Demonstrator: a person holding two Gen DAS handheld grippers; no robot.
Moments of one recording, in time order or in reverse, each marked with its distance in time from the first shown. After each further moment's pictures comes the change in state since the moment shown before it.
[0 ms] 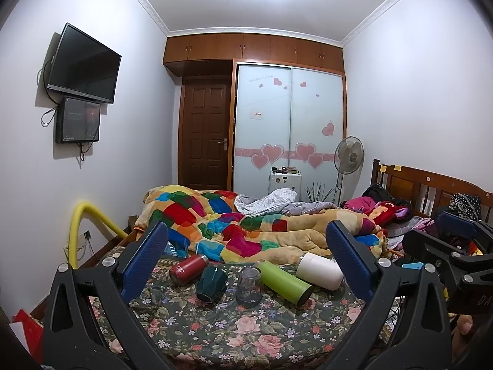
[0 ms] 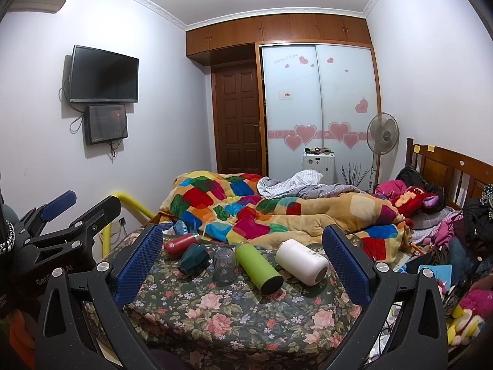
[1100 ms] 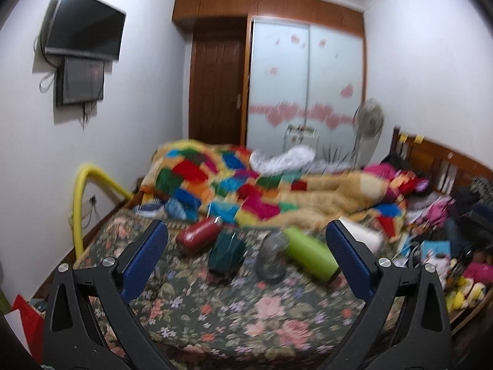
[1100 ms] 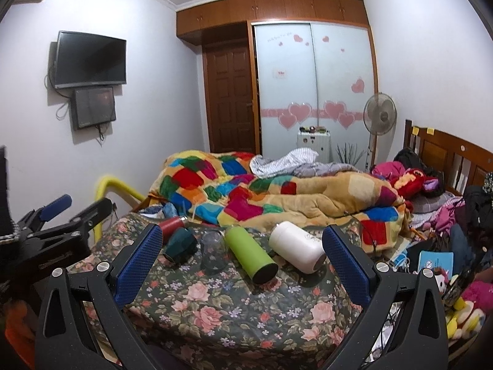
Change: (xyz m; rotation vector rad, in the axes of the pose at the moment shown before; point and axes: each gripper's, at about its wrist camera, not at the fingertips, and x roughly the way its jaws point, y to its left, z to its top) left arm 0.103 0.035 -0.049 -0.023 0.237 0.068; right arm 0.053 -0.025 -0.017 0.020 0.118 -0.032
